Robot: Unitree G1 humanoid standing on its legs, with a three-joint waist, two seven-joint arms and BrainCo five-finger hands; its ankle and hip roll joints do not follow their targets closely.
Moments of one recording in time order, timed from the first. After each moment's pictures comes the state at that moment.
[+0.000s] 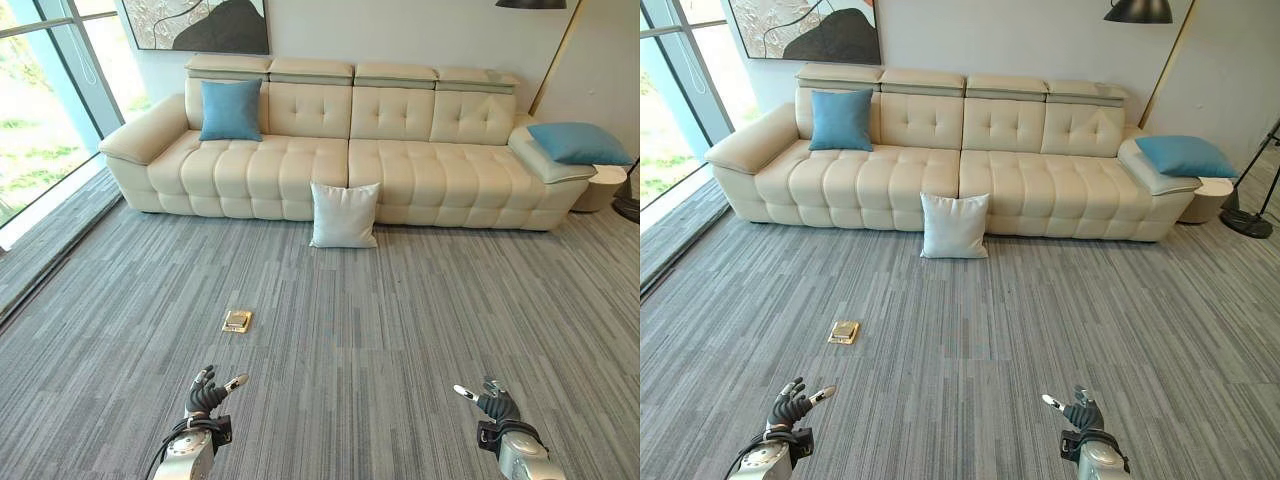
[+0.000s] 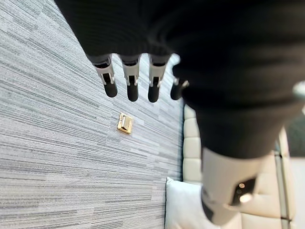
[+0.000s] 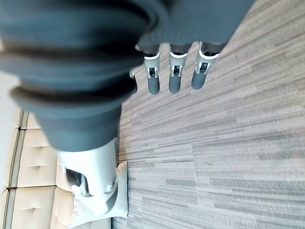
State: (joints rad) left arm 0.08 0.31 -0.05 0.67 -0.33 -0.05 0.22; right arm 0.02 -0.29 0.07 0.80 0.36 -0.04 -0.17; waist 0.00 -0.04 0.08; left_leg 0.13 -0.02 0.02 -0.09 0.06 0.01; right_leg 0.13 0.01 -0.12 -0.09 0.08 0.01
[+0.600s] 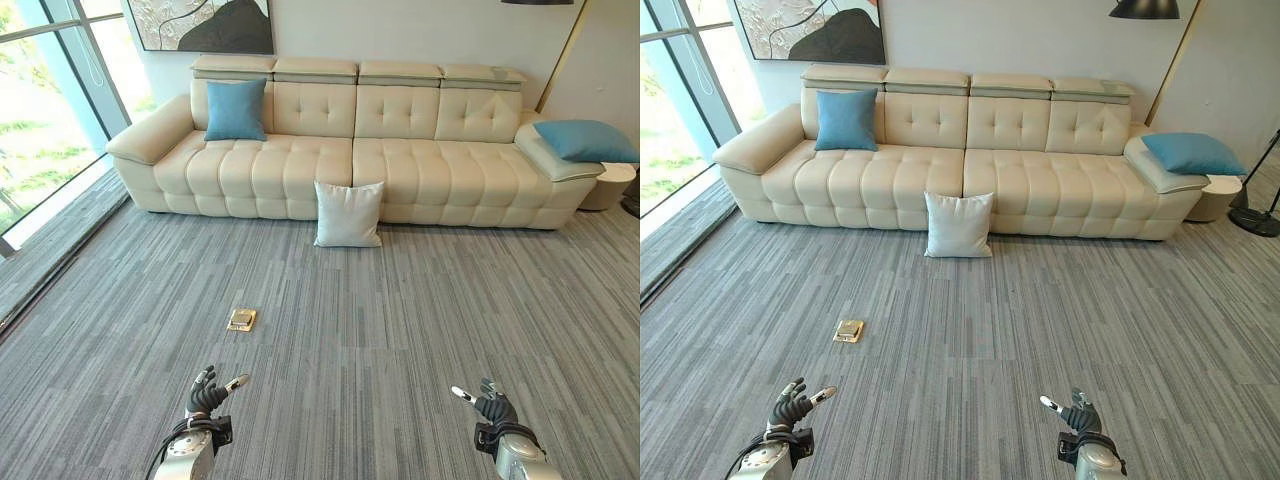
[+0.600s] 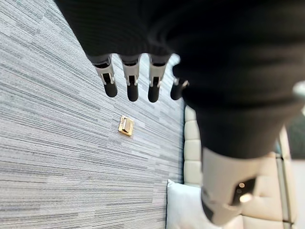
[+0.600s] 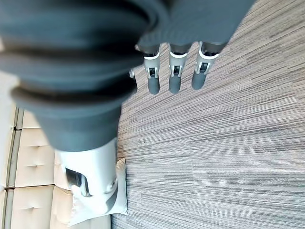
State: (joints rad) left arm 0.09 0.31 -0.05 0.67 -0.33 -0.04 0.21; right arm 0.03 -0.29 0.07 0.80 0.37 -0.04 -0.17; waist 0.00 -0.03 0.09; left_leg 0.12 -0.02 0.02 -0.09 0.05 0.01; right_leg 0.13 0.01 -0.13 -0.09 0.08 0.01
